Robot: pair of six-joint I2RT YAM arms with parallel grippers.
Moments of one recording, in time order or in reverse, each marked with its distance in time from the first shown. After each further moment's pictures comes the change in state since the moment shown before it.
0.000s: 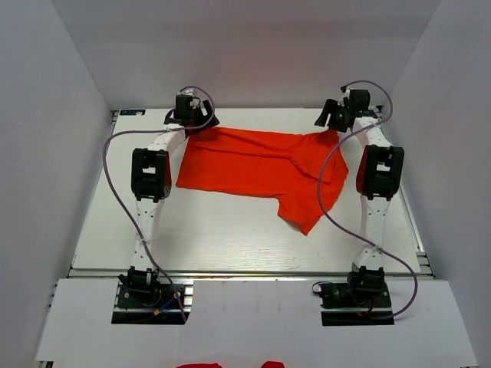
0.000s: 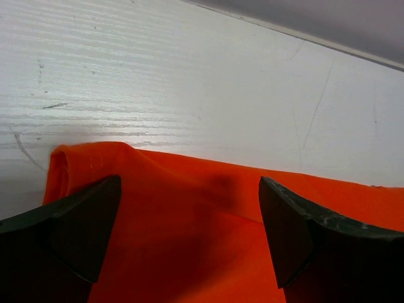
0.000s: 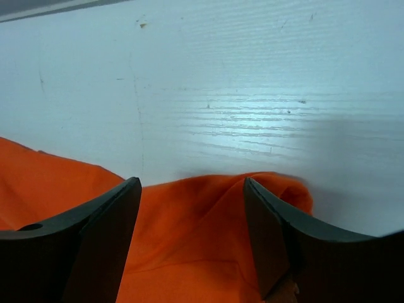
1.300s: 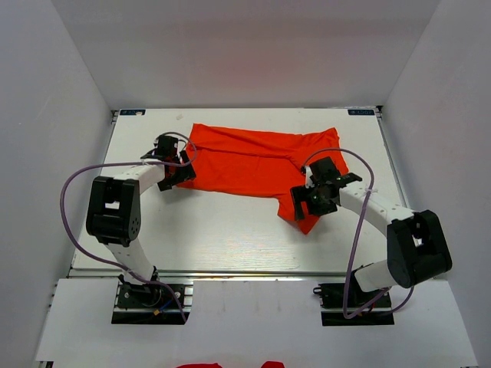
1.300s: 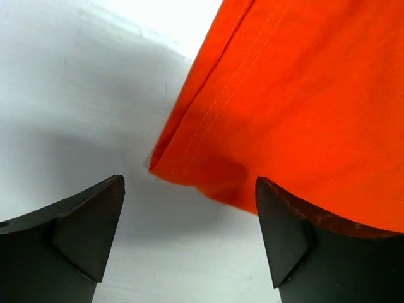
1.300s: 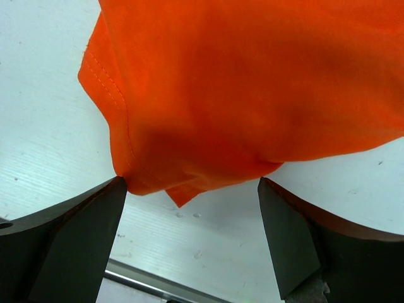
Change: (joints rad) left arm 0.007 -0.792 -1.063 -0.174 -0.290 -0.037; right arm 0.431 -1.081 -1.291 -0.265 0.229 -0.118
